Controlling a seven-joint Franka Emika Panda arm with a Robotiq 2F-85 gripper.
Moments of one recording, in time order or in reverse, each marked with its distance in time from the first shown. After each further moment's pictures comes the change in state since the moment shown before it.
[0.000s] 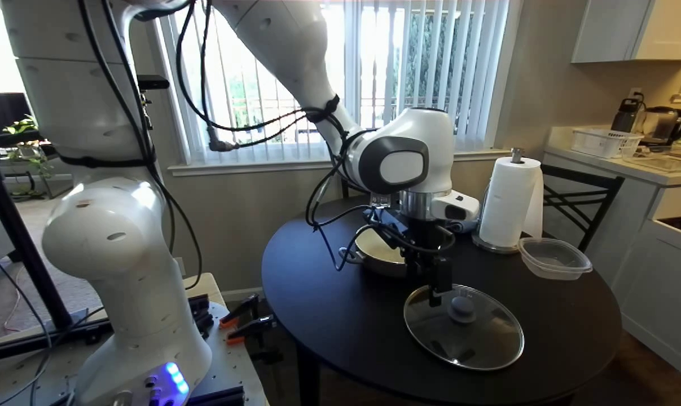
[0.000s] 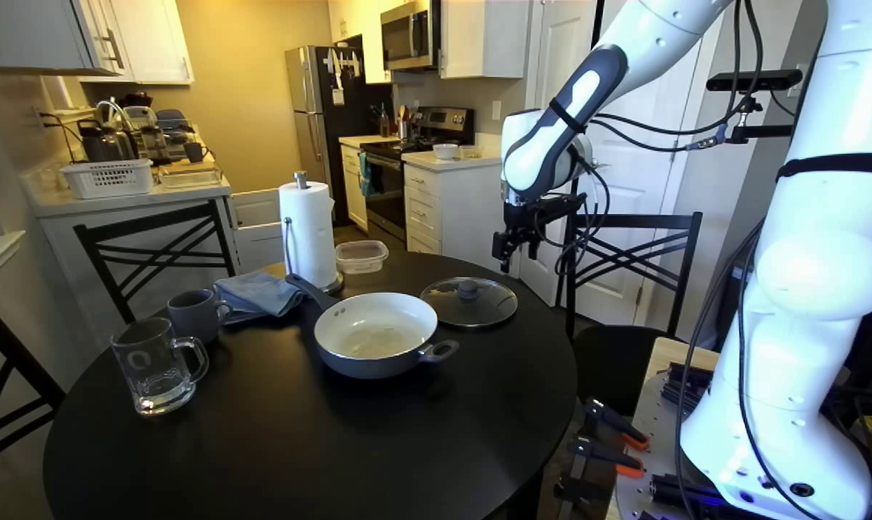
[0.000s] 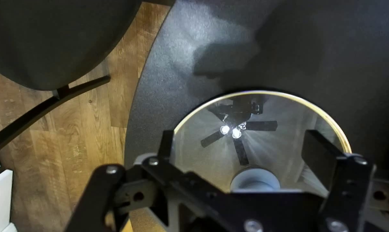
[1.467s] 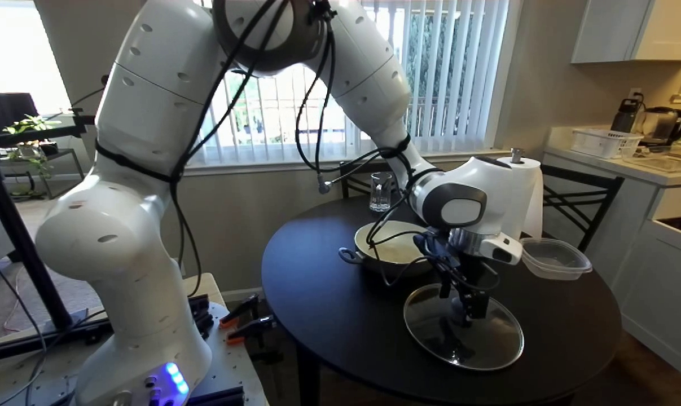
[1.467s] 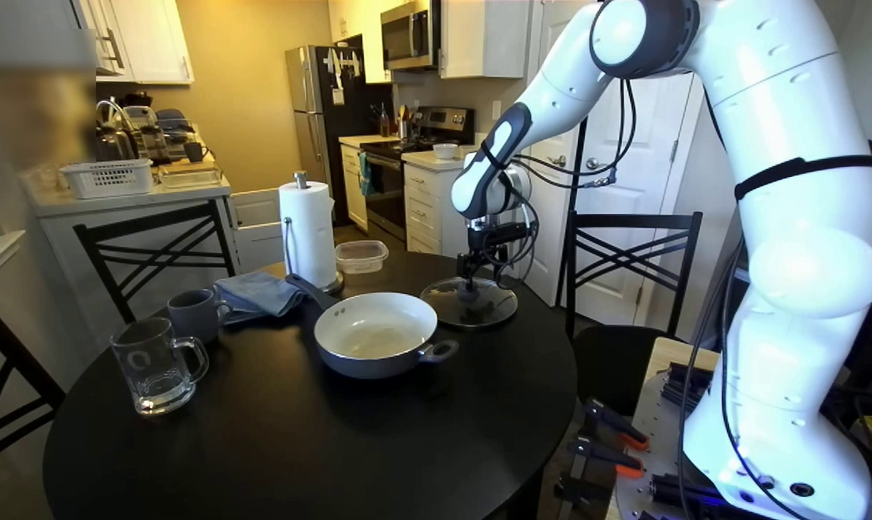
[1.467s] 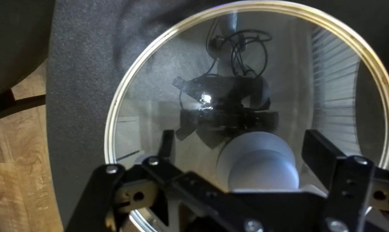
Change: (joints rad) arm -0.068 0.464 0.088 0.451 0.251 -0.098 -0.101
